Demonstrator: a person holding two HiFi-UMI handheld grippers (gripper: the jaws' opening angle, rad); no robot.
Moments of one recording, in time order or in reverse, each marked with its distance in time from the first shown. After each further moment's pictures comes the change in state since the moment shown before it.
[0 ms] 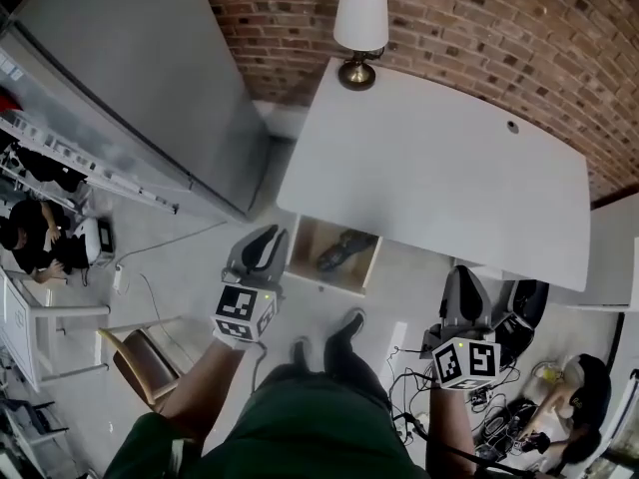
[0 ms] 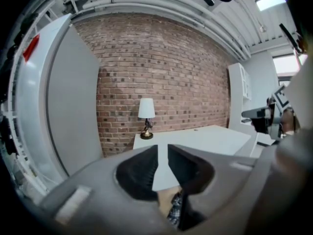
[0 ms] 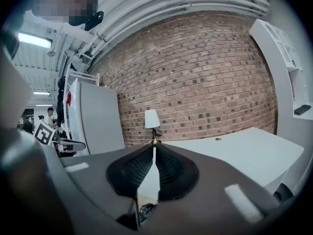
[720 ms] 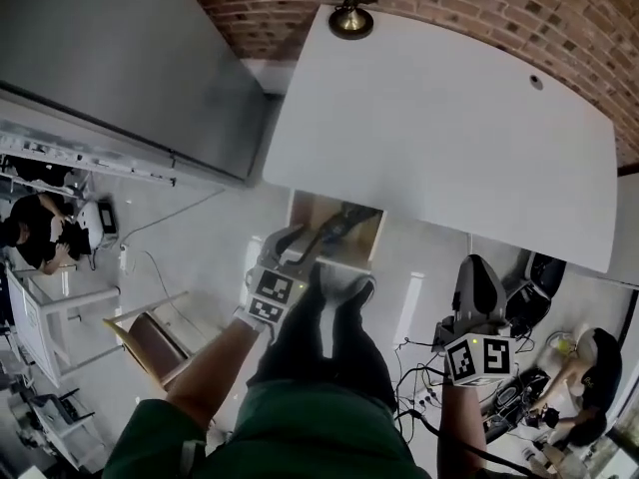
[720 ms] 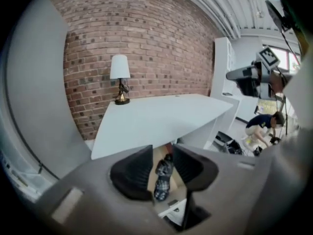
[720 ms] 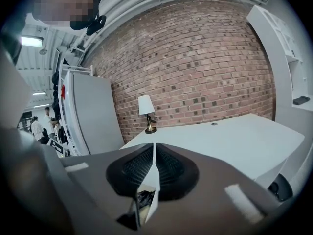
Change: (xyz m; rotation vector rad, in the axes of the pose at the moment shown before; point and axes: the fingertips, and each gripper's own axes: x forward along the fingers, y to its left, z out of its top) left arm 0.090 -0.058 -0.166 0.091 0.318 -0.225; right arm 0.034 -0.047 -0.070 0.044 0.113 -0.018
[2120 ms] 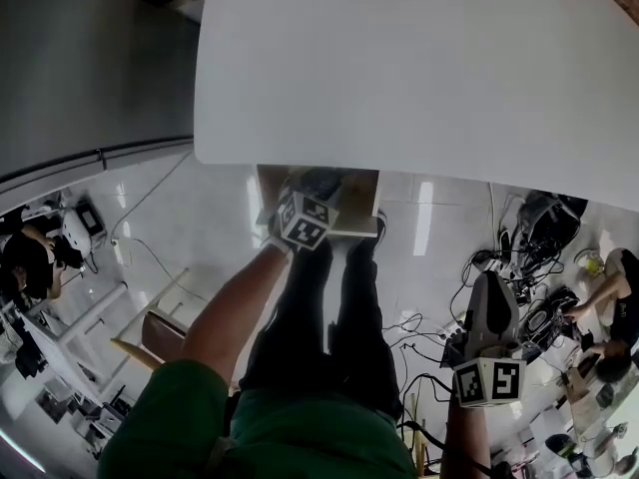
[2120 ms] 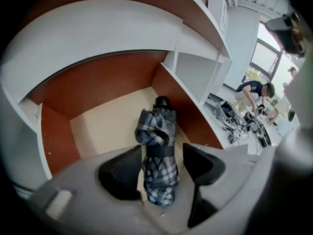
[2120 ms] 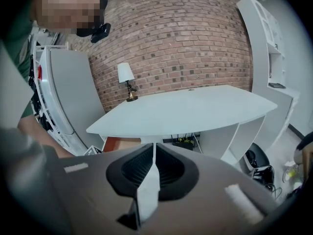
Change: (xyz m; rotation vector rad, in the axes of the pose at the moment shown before) left arm 0.250 -0.008 -0.227 0.122 0.384 -0.190; right arm -0.004 -0.052 -0.177 0.119 0.252 -0.215
